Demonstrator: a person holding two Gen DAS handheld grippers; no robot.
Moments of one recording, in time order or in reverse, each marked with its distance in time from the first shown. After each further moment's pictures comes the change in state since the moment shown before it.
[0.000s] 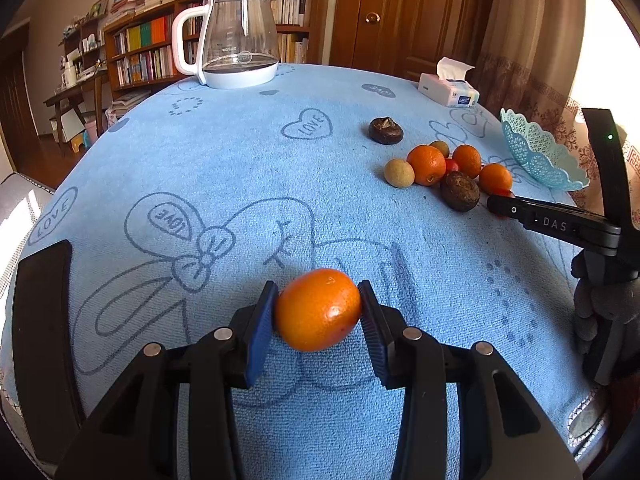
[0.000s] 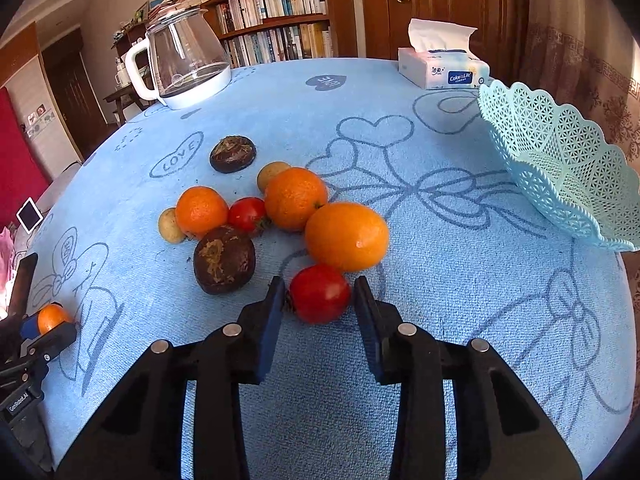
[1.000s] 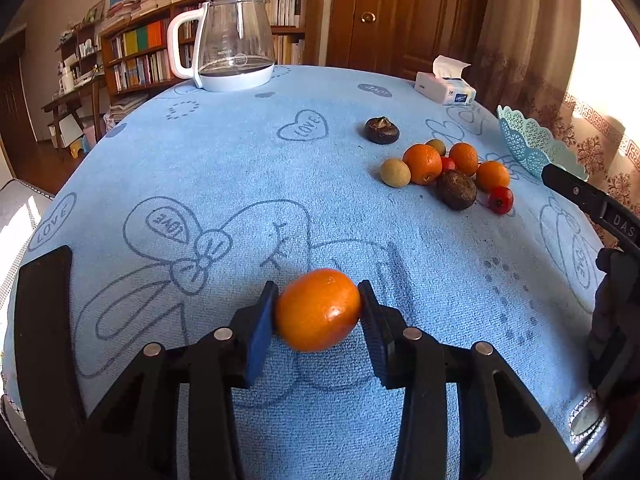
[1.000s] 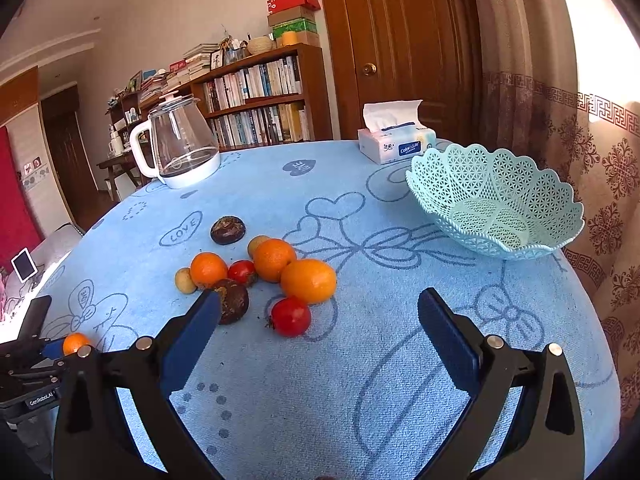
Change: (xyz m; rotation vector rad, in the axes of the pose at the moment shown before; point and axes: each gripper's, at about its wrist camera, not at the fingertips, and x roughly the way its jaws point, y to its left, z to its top) left arm -0.001 -0.003 0.001 0.016 -0.004 0.003; right arm -0.069 -0.014 -0.020 0.066 -0.298 -0.052
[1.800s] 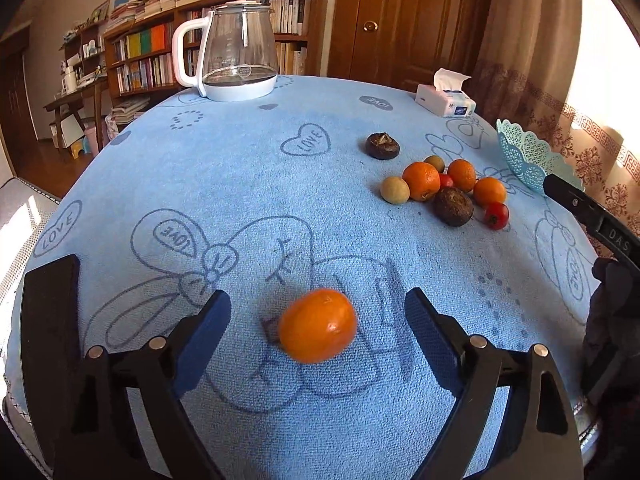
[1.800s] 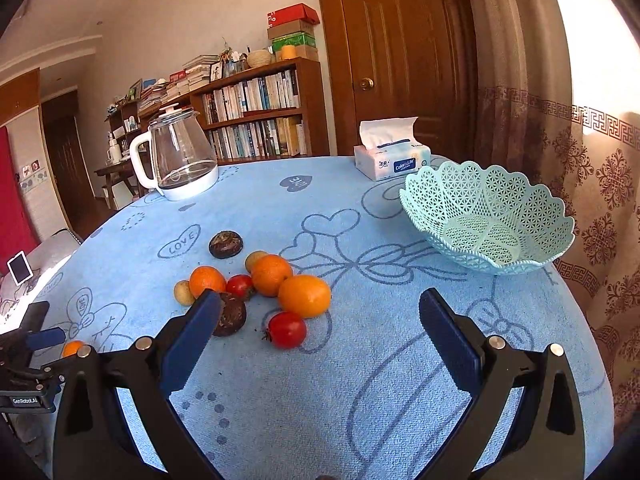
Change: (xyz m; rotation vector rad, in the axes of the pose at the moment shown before) left arm -0.010 0.002 0.005 -0.005 -0.026 -0.008; right arm -0.007 0.000 0.003 -0.011 -0.052 -0.018
